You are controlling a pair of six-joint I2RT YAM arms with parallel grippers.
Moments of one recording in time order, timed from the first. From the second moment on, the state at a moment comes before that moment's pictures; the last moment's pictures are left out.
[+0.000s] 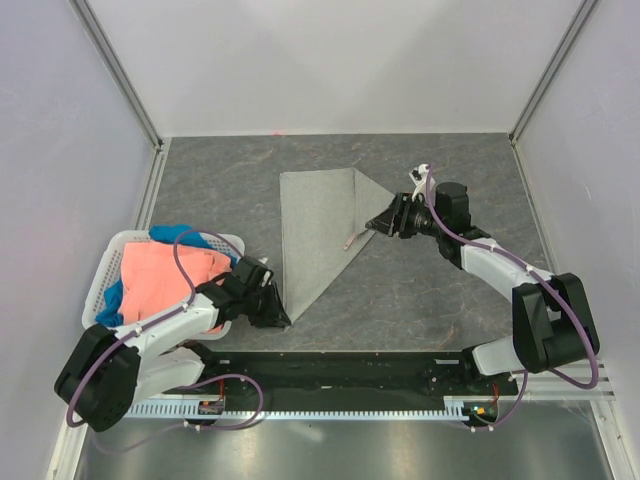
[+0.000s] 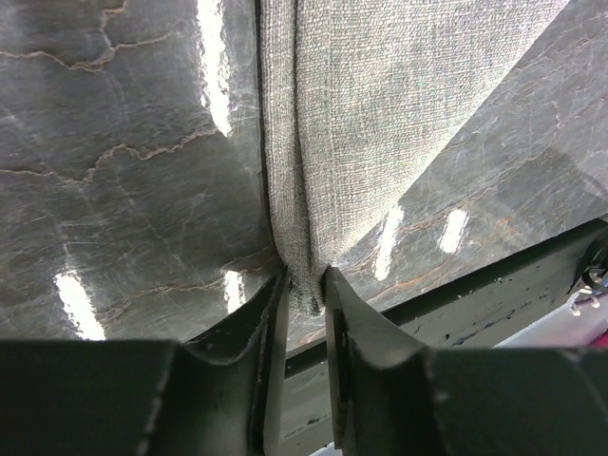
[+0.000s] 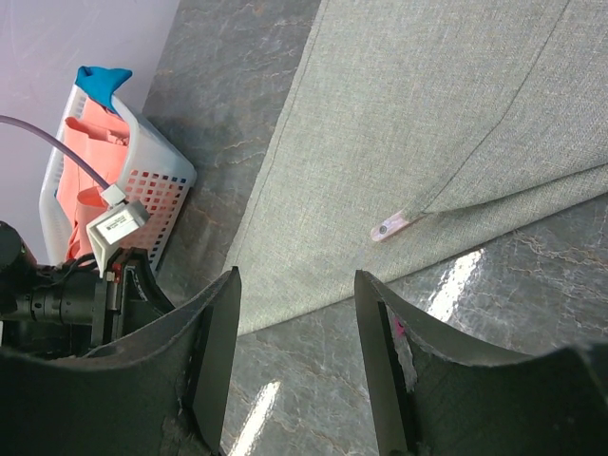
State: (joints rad) left arm -0.60 1.09 0.40 -0.38 0.25 -0.80; right arm 0.25 1.42 0.76 0.23 -0.65 0.52
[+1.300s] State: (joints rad) left arm -0.59 1.88 1.44 -0.40 0.35 -0.50; right arm 0.23 1.27 0.76 0.03 -0.34 0.42
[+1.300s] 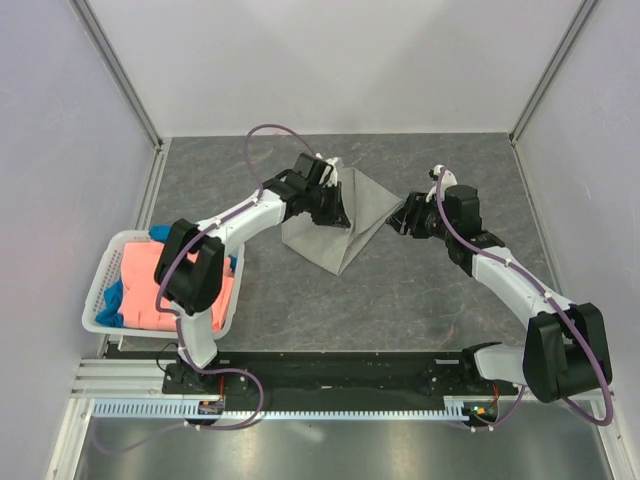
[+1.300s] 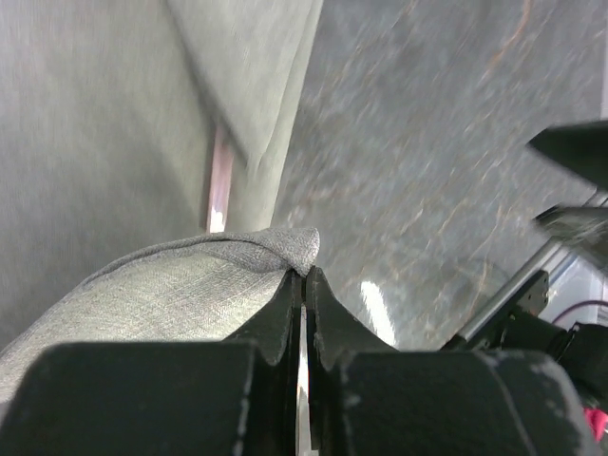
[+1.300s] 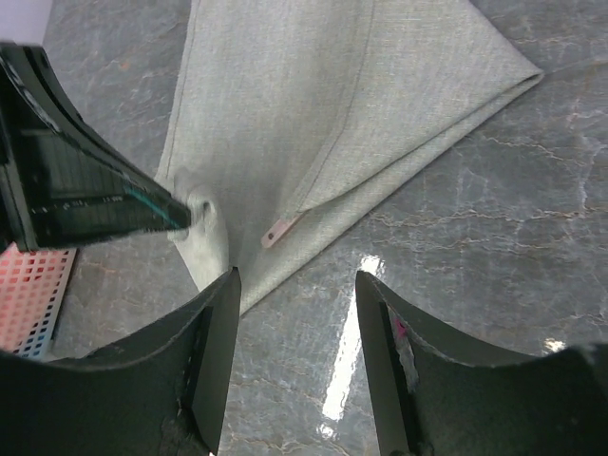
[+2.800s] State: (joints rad) left arm -0.60 2.33 2.14 -0.39 0.45 -0.38; right arm 0.12 1.36 0.76 0.03 -0.35 0.38
